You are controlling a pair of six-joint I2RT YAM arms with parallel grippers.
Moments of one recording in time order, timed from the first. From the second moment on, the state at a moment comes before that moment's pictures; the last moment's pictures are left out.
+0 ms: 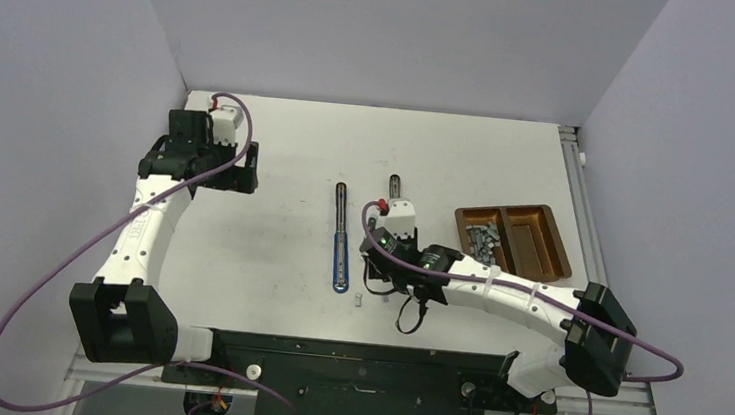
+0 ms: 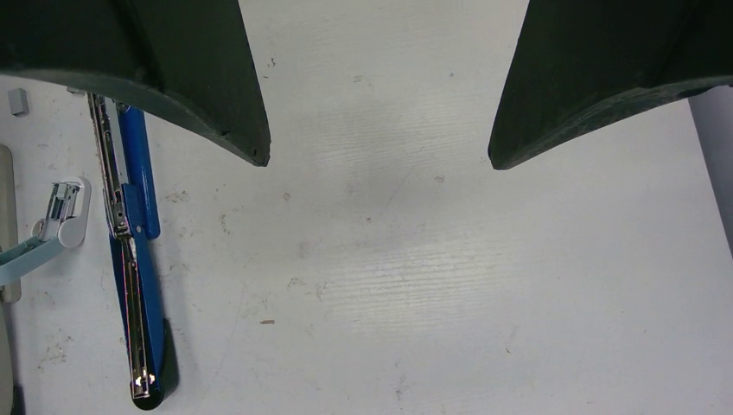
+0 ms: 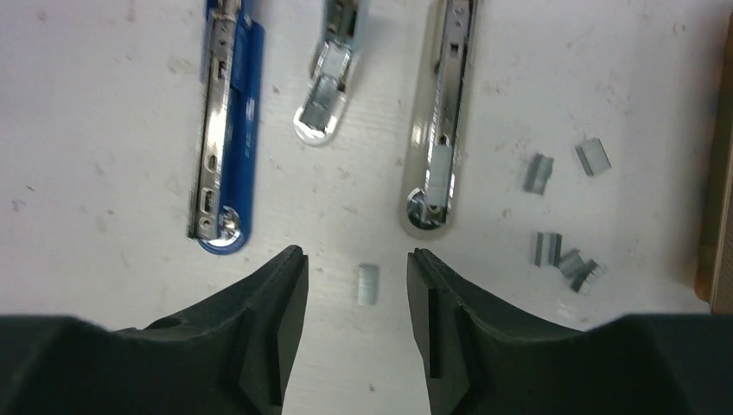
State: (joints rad) left arm 0.03 1.34 1.24 -0.73 0.16 0.07; right arm 1.07 1.46 1.04 -0.50 0.55 0.69
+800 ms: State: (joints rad) left arm 0.03 1.35 1.24 -0.72 0.11 0.07; right arm 1.02 1.53 0.87 -0.44 0.34 0.69
